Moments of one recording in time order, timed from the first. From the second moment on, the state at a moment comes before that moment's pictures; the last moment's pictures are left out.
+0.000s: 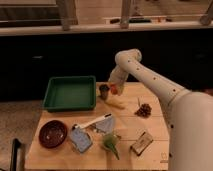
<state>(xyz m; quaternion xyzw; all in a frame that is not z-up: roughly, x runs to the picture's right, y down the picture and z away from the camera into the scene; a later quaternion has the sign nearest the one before) 0.059 -0.007 0.867 -0.20 -0.22 -0.33 0.90</state>
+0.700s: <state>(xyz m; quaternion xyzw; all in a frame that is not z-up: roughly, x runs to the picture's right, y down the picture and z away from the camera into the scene) 0.037 -0.026 0.862 -0.17 -0.23 -0.35 0.89</state>
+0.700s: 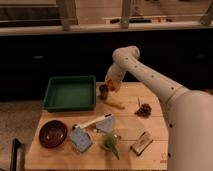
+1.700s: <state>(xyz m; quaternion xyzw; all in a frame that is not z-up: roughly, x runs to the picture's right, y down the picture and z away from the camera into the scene) 0.008 -0.034 0.873 -0.17 -0.24 -0.41 0.87</state>
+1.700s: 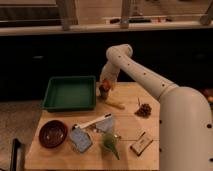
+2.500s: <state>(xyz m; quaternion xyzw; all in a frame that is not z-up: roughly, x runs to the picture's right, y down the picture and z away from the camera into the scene) 0.002 -0.037 0.885 -0.17 -0.24 -0.41 0.86</state>
